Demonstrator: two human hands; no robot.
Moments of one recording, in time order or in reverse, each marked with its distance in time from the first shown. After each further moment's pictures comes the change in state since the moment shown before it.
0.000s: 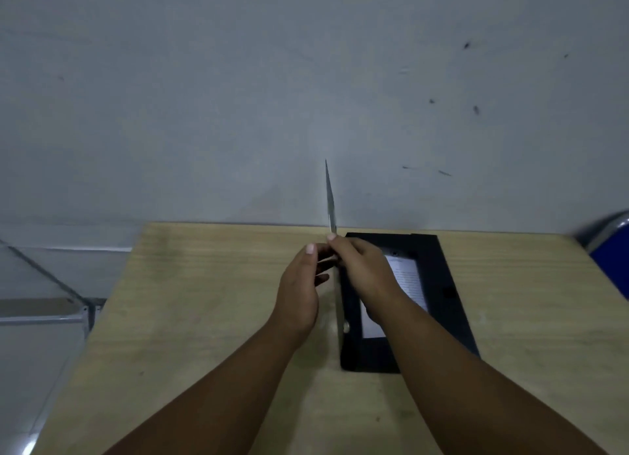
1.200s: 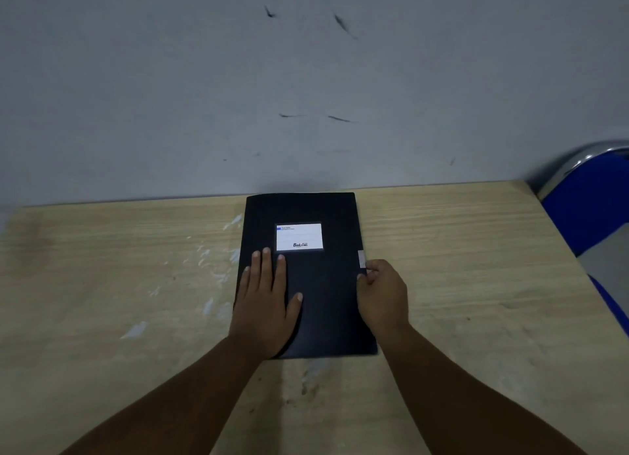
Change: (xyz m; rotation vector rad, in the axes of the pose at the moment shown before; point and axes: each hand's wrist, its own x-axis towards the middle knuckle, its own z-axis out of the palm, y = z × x) left_hand 0.011 -0.161 0.132 1.519 -0.186 0.122; right_hand 0.047 0.201 -0.203 -0.298 0.360 0.081
